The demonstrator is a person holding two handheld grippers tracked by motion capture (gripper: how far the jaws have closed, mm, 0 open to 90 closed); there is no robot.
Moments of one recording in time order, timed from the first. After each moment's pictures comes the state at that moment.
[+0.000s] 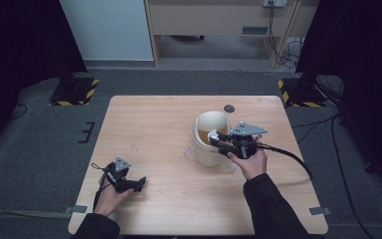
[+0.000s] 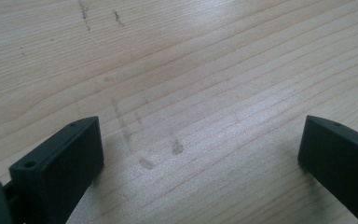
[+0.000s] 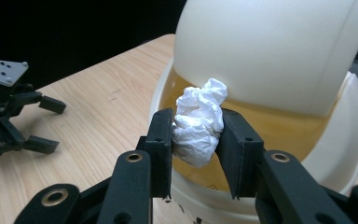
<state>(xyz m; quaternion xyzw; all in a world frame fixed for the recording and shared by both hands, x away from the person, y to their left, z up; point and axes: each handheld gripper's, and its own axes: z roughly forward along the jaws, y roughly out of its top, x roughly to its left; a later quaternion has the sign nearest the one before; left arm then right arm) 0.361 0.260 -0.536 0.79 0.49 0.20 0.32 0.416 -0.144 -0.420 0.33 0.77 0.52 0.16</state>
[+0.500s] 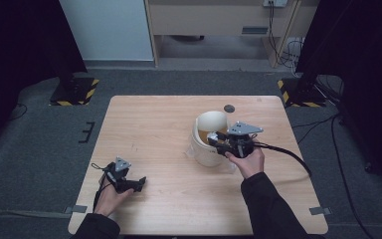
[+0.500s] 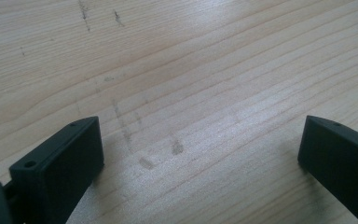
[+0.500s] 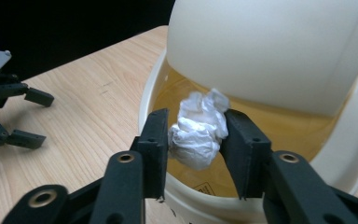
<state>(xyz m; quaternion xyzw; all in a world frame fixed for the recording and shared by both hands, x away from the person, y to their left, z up) 0.361 0.260 -0.536 0.79 0.49 0.20 0.32 0.421 -0.138 -0.424 0.33 0.78 0.50 0.17</state>
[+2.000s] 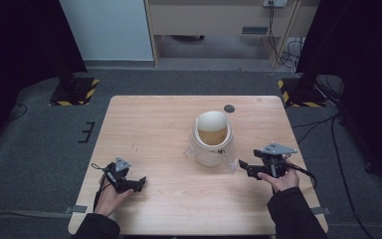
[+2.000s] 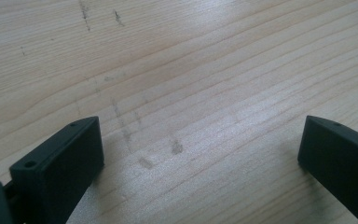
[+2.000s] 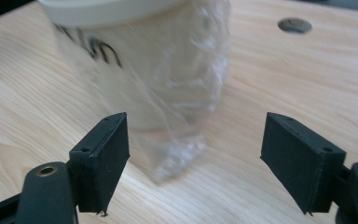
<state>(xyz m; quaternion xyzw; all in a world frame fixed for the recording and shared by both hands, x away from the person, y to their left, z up) 0.360 0.260 -0.536 0.79 0.49 0.20 0.32 0.384 -0.237 -0.471 0.42 0.77 0.44 0.18</state>
